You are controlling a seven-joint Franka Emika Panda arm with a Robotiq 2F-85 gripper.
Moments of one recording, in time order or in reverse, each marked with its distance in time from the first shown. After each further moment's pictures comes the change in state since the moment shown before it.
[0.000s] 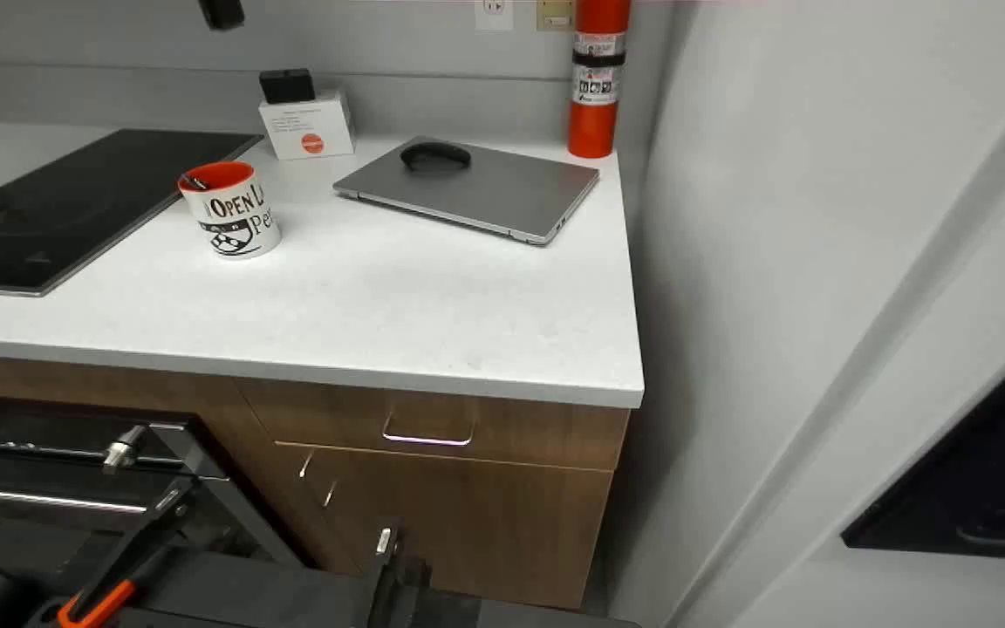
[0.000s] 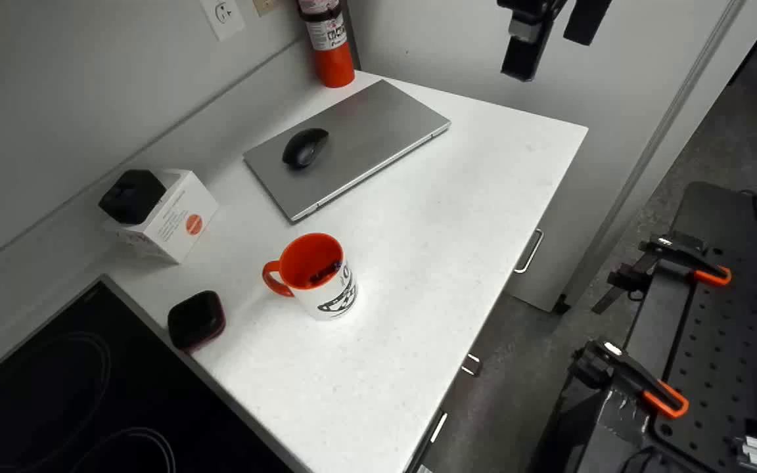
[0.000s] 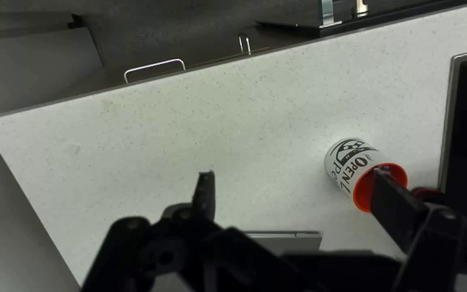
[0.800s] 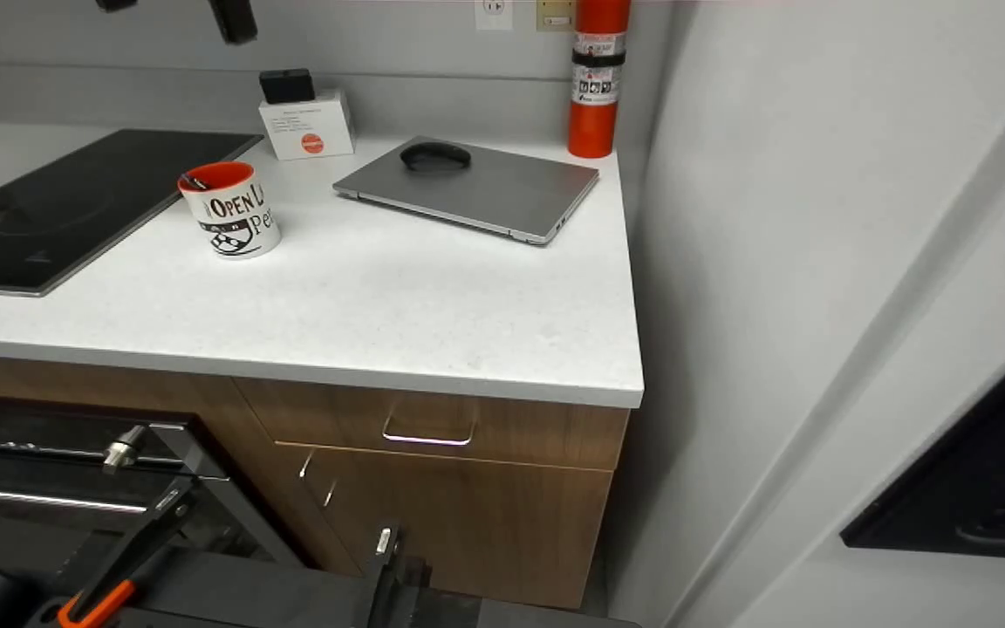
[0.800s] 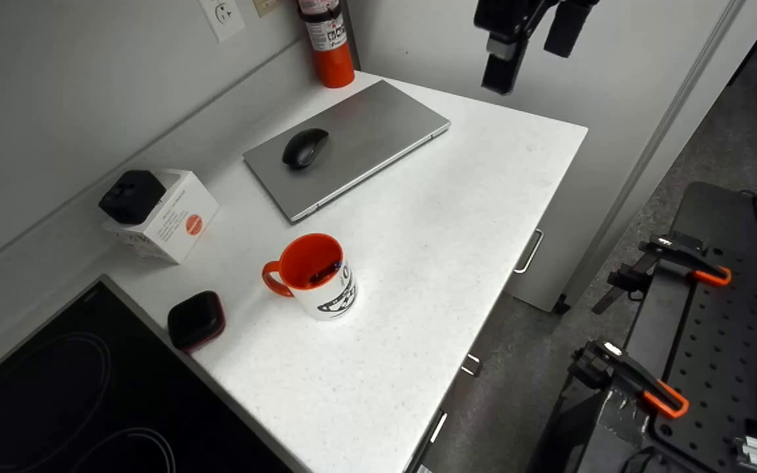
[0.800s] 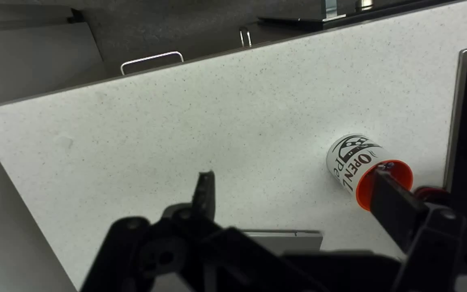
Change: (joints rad) arm 0.003 0.059 0.014 0.010 0.000 0.051 0.000
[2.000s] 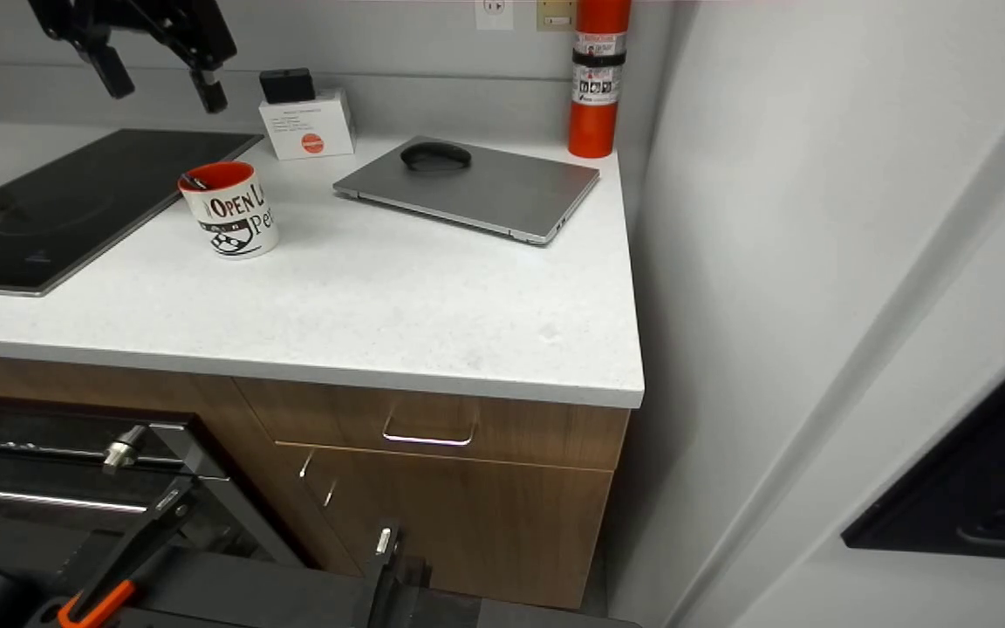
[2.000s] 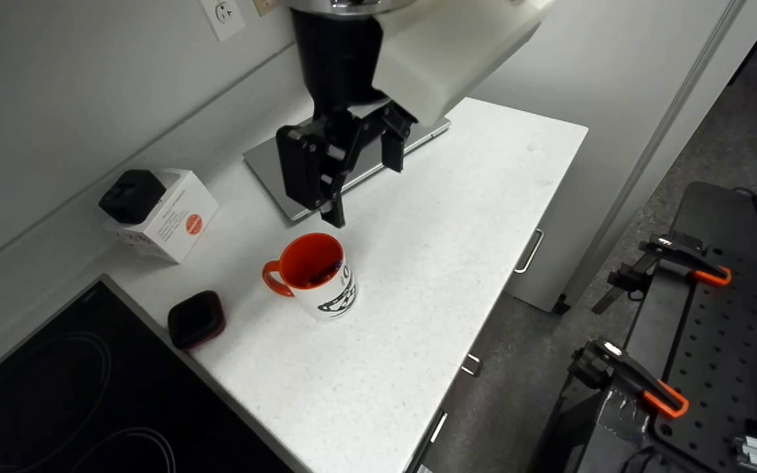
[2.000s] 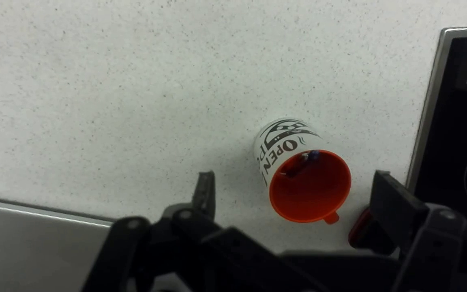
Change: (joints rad) arm 0.096 0.464 0.164 0.231 -0.027 0.235 0.089
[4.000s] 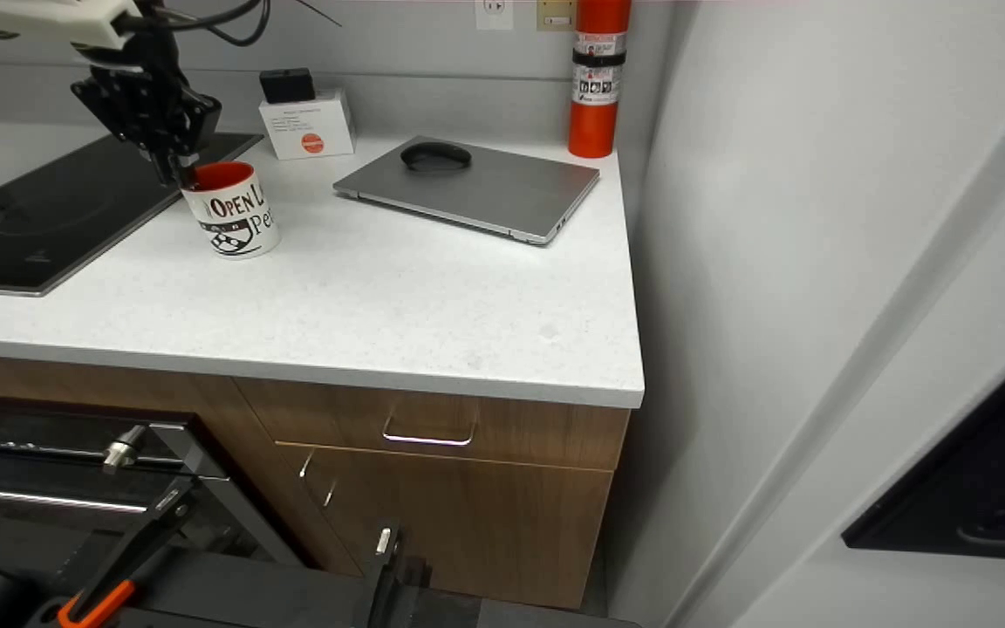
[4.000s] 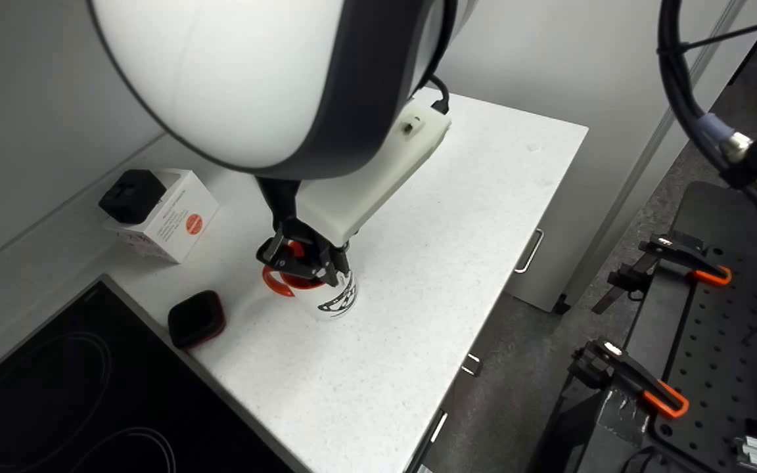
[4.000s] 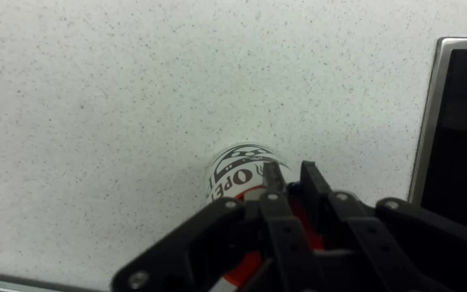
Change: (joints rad) arm 0.065 0.304 0.005 0.177 0.008 0.014 0.008
